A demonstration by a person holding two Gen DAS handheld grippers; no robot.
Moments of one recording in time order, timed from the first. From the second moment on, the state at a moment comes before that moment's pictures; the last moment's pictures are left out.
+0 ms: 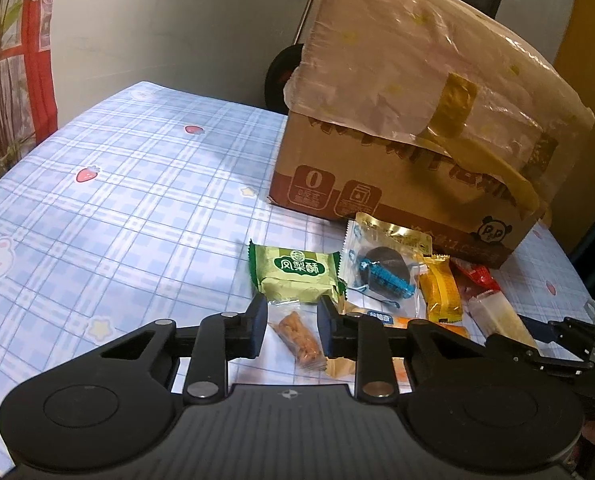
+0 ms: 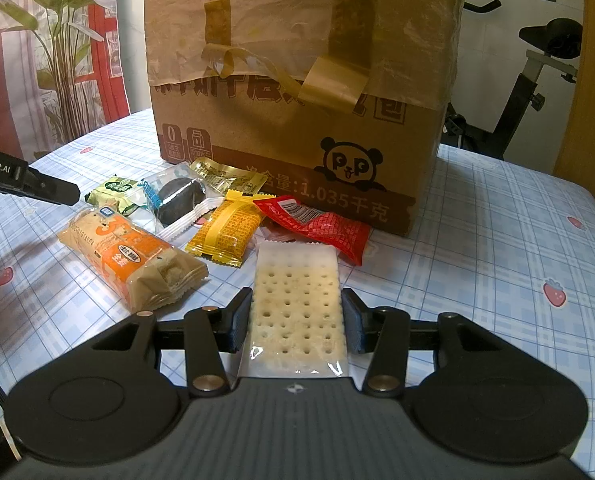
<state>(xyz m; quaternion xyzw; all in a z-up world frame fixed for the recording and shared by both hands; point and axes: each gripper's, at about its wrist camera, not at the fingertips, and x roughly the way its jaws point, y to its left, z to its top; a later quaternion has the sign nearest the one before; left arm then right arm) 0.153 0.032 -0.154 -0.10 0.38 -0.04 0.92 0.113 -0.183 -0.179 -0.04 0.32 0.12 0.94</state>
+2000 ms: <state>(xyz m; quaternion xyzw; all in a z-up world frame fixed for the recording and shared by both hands) 0.154 0.029 -0.131 -0.07 0.33 -0.07 0.94 0.114 -0.183 -0.174 -0.05 0.33 0.12 0.93</state>
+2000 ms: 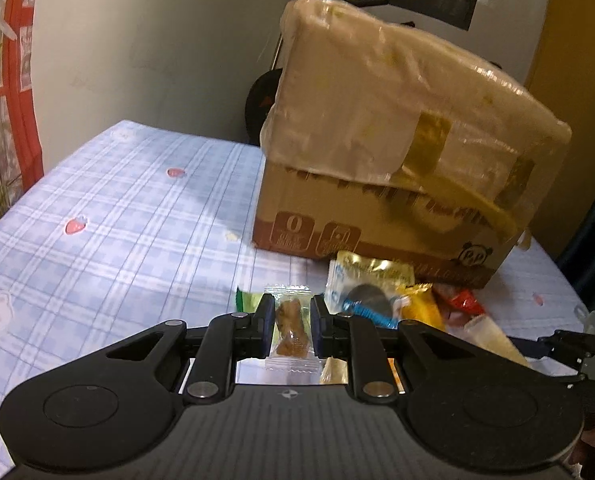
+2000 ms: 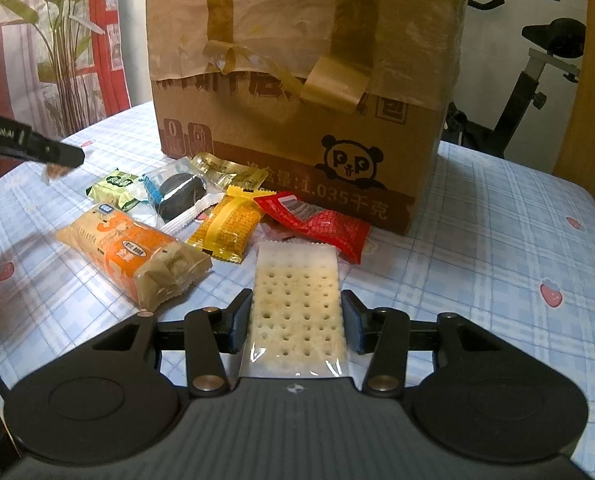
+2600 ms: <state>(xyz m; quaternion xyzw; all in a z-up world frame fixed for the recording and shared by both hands) 0.160 0.006 -0.088 -0.07 0.28 -0.12 0.95 0.101 -0.204 -0.113 -0.01 0.27 0.10 0.96</state>
